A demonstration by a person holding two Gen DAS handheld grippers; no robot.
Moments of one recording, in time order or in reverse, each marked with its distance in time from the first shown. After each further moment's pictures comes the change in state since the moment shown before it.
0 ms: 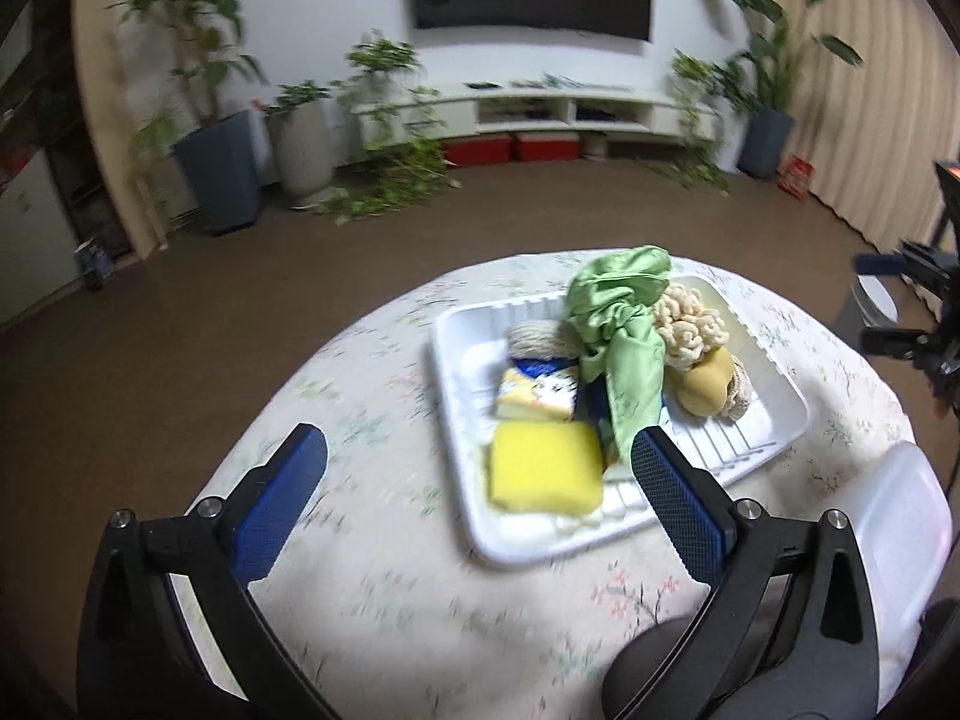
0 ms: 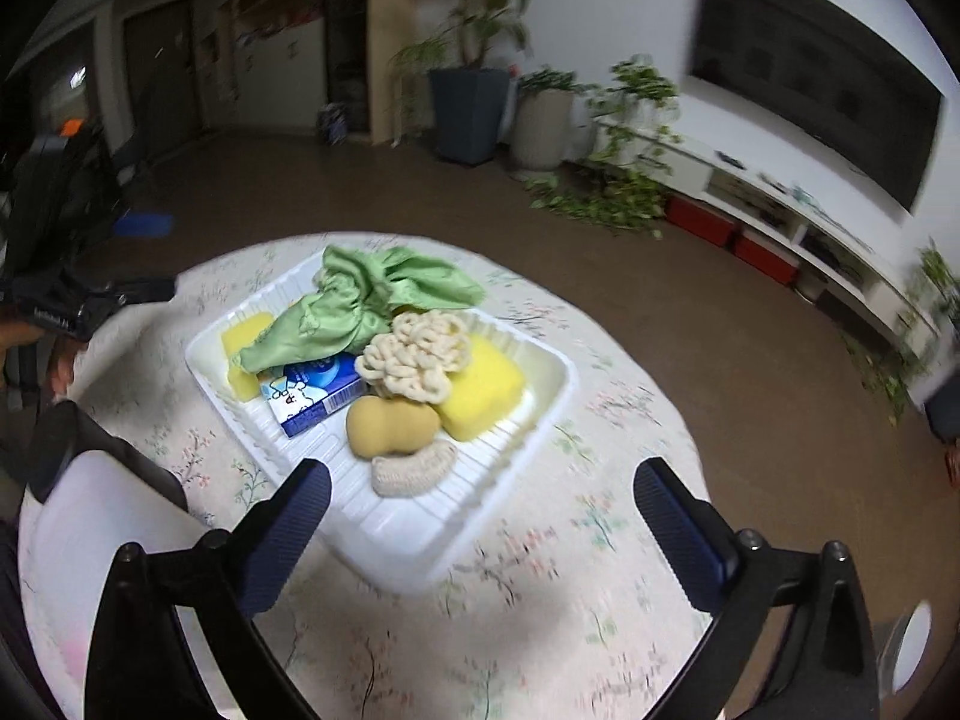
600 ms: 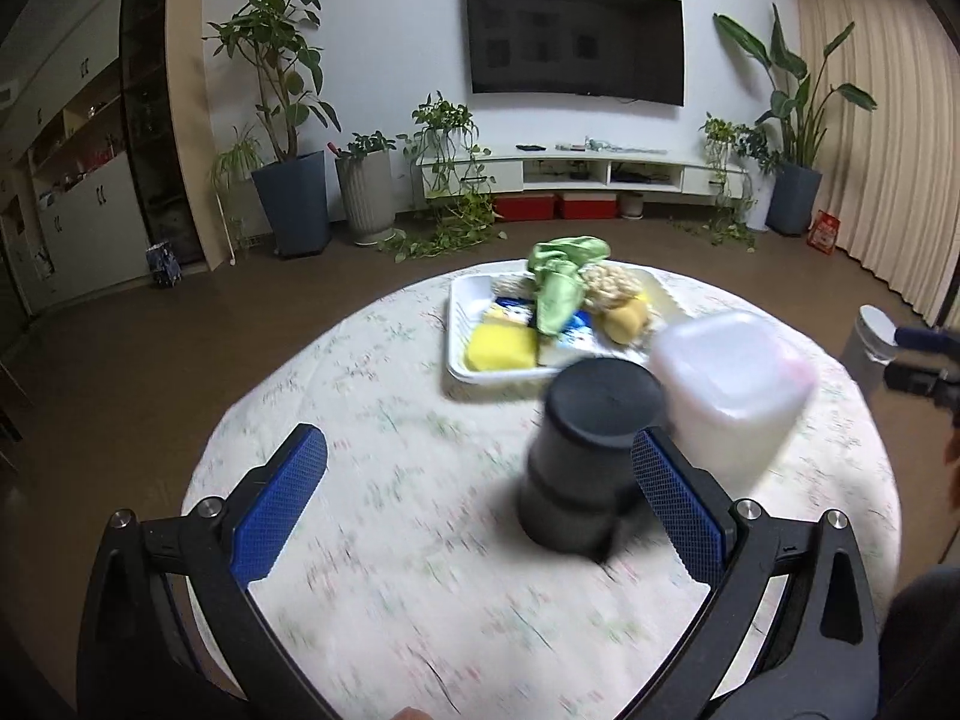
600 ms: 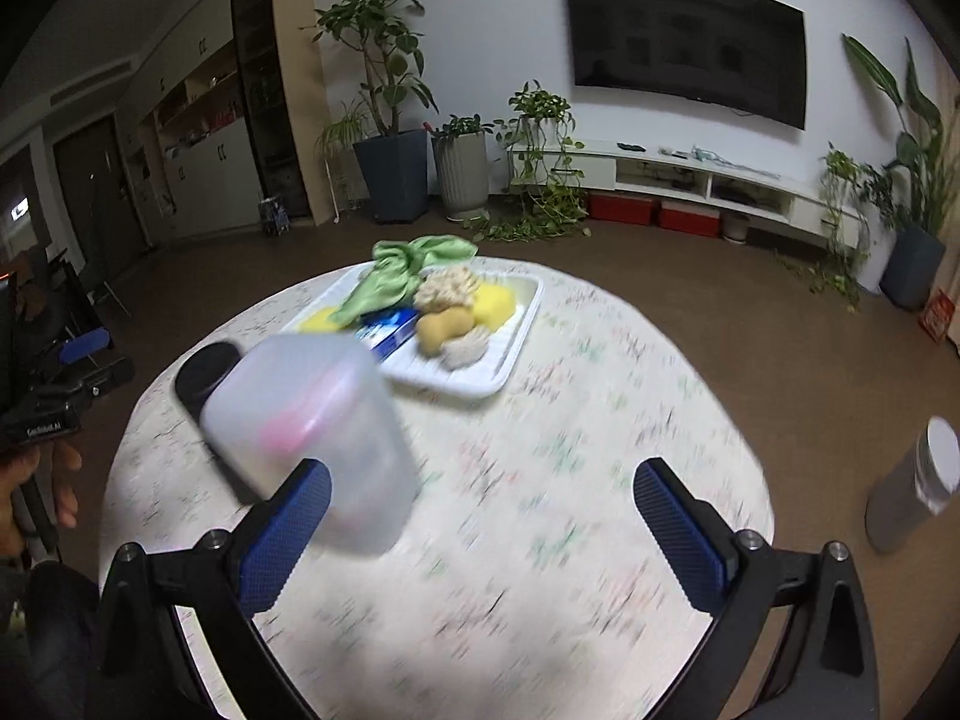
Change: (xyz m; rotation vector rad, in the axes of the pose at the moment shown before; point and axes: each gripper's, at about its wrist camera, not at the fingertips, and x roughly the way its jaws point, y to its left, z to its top) left arm -0.152 -0.067 -0.126 -0.076 -0.162 0.106; right arm -0.132 0.076 -0.128 0.267 -0.137 -0.069
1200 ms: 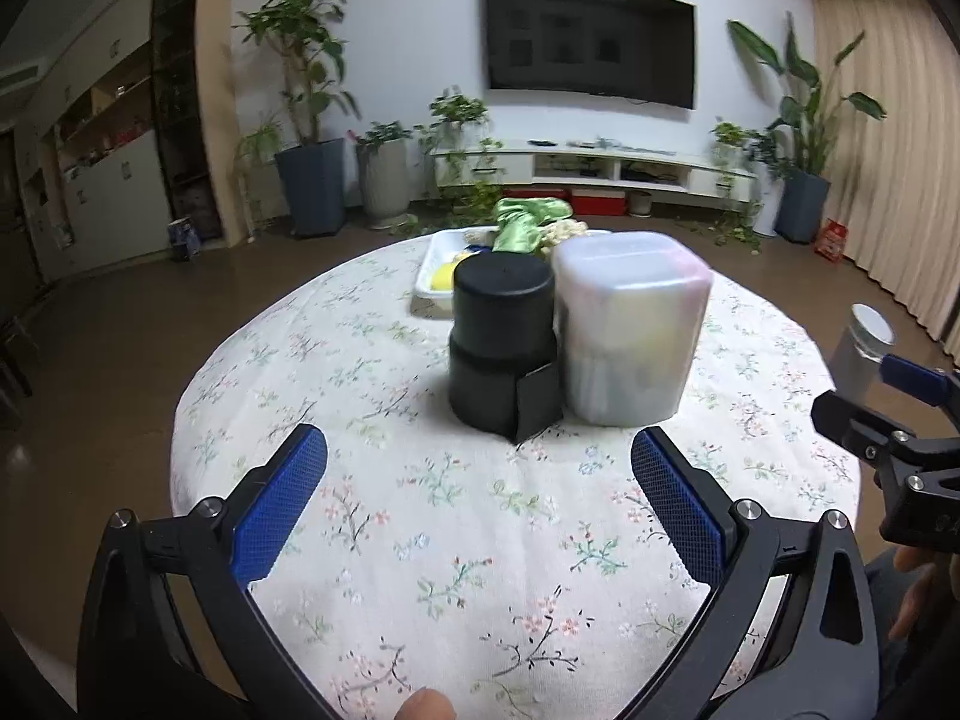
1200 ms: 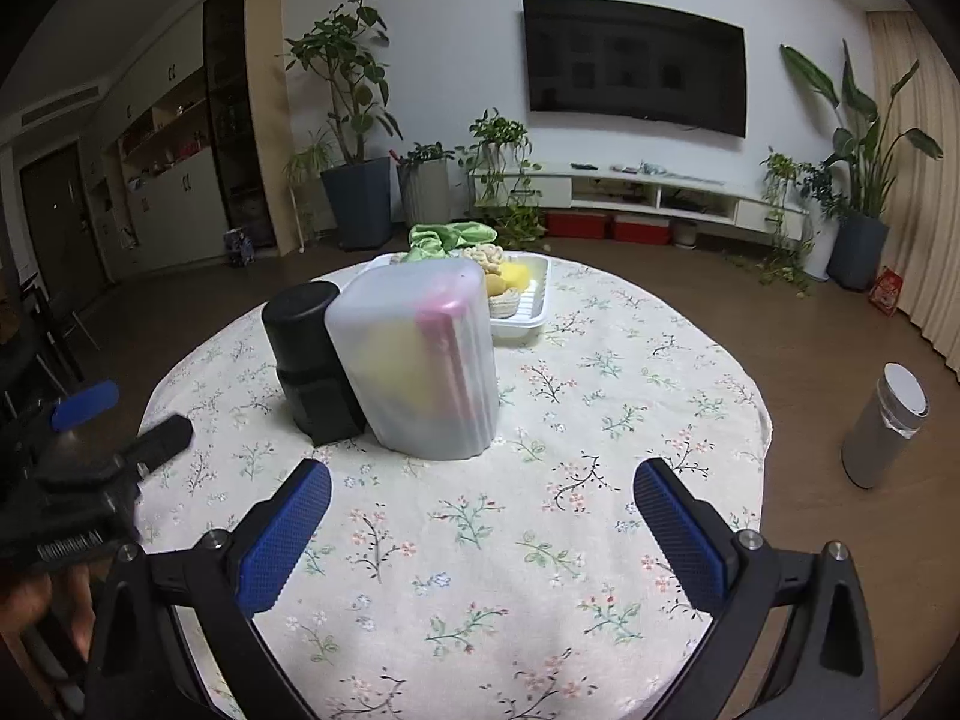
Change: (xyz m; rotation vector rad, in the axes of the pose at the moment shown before) left arm -0.056 -0.059 -0.069 -0.055 0.013 0.067; right arm -0.051 0.100 -0.083 0.063 -0.094 -0.136
